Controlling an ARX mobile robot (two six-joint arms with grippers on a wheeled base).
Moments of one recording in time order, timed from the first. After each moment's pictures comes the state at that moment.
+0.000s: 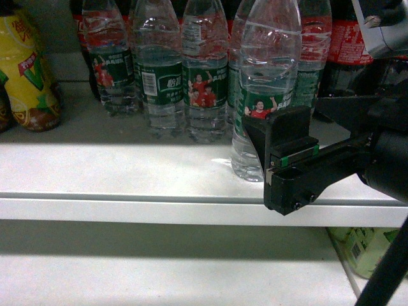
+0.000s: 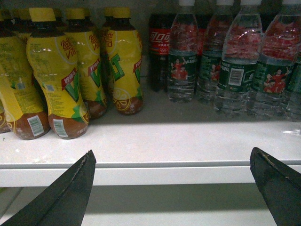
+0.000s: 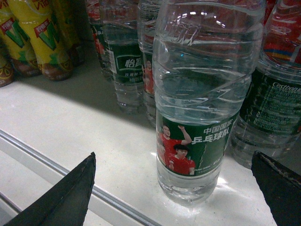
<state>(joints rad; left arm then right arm) 0.00 0.01 0.01 0.00 0.00 0.00 0.44 1.58 0.50 0.95 -0.09 0.02</state>
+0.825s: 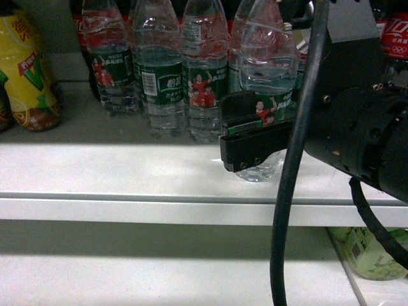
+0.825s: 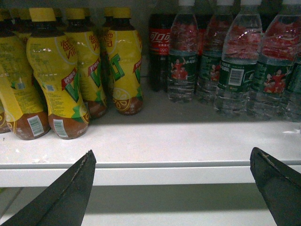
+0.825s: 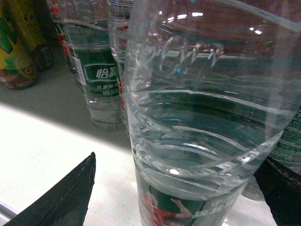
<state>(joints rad) 0.00 0.01 0.01 0.00 0.00 0.00 0.47 1.76 0.69 0.92 0.04 0.01</state>
